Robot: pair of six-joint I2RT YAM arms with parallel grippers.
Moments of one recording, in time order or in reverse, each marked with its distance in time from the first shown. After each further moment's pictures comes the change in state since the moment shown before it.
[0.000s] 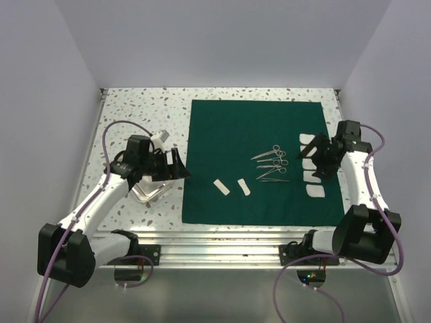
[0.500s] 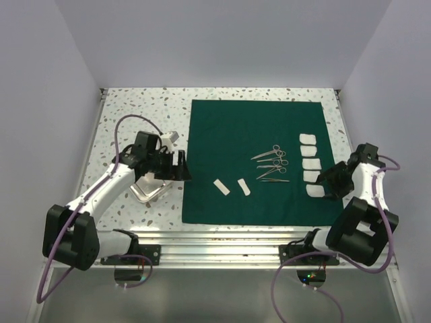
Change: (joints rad) left arm -0.015 0.136 0.073 -0.062 -0.005 0.170; right arm -0.311 -0.002 -0.171 -0.063 0.047 -0.035
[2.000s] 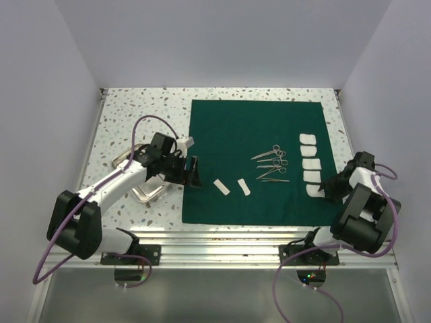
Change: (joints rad) left arm -0.155 0.105 0.035 0.008 -0.021 0.006; right arm -0.064 0.109 -0.155 0.278 0.076 0.033
